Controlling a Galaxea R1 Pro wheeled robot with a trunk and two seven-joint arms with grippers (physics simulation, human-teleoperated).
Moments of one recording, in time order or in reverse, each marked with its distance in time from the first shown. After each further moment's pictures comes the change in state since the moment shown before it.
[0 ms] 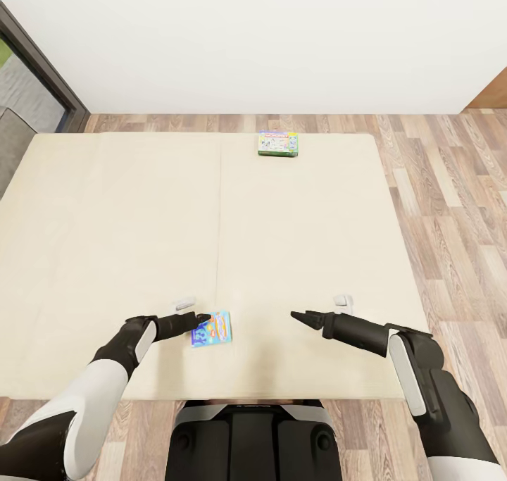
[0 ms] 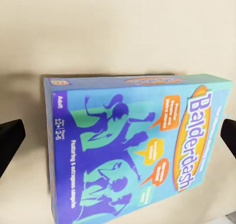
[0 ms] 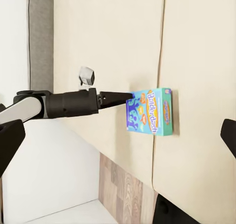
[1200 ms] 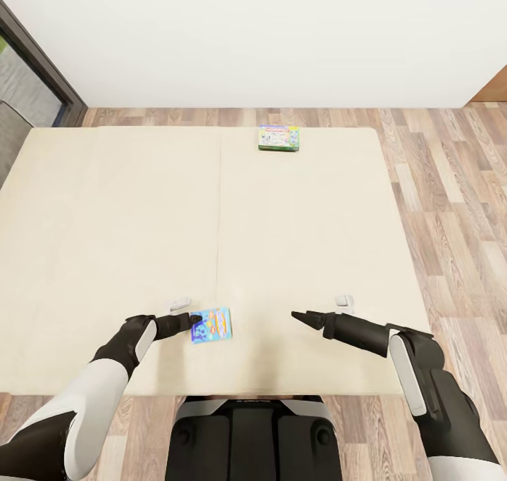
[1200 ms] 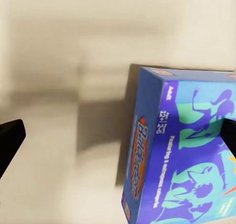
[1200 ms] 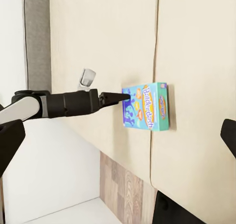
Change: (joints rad) left arm 0.000 -0.001 -0.007 -0.011 0.009 0.000 0.191; right arm 0.000 -0.001 -0.005 0.005 0.000 -0.001 0.000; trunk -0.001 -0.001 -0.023
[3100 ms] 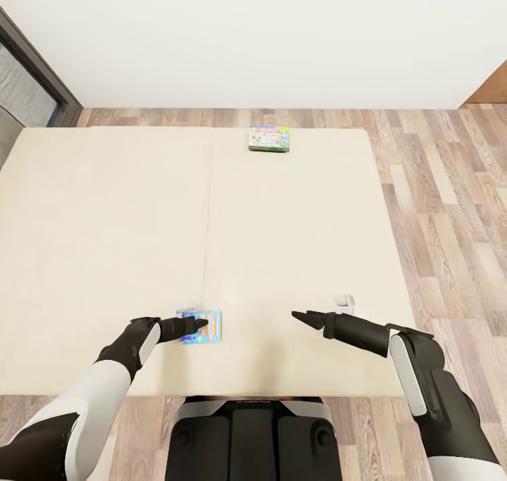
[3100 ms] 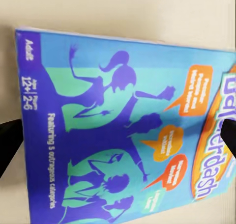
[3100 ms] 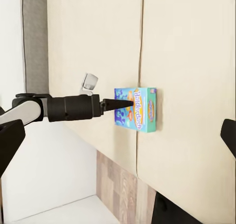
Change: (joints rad) left arm 0.004 -0.006 -0.051 0.016 -0.019 -0.007 -0.065; right arm 0.000 0.000 -0.001 0.000 0.000 -0.002 -0.003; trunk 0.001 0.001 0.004
